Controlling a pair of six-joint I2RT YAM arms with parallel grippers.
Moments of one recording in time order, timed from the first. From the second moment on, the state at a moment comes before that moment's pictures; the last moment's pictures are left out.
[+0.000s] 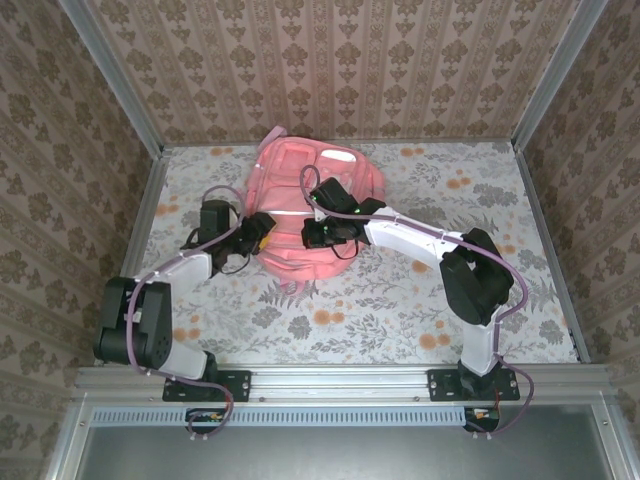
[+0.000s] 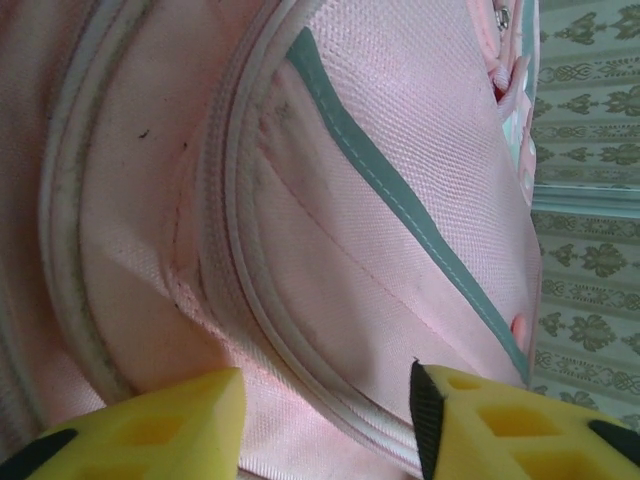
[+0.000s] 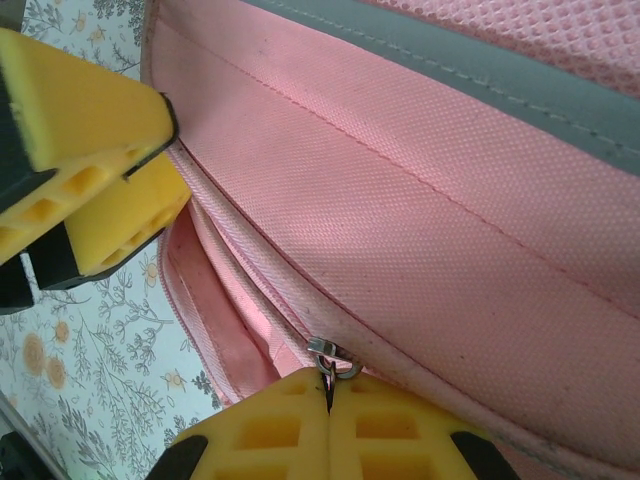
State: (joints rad) left arm -0.22 1.46 0.69 0.11 0.52 -1.06; right arm 0.72 1.90 1.48 -0.48 -0.22 0.56
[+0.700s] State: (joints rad) left arm -0.23 1.57 0.71 0.17 0.57 -1.09; right arm 0.70 1.83 1.46 -0.72 0.16 0.39
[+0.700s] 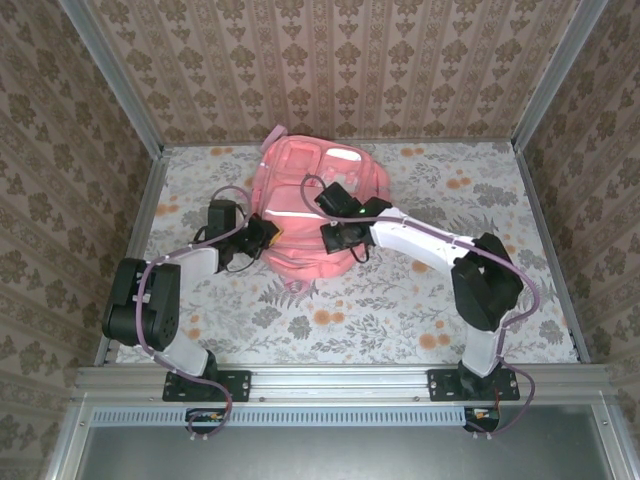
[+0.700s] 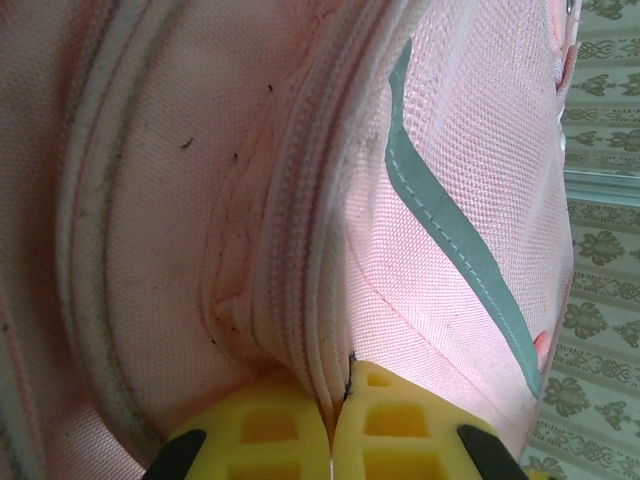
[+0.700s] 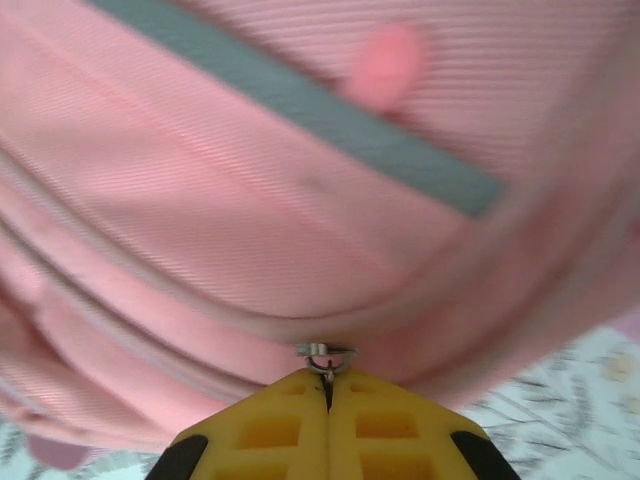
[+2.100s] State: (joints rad) left arm -0.06 1.02 0.57 -0.08 -0.29 -0.26; right arm 0.13 1.12 0.68 -0.13 0.62 0.29
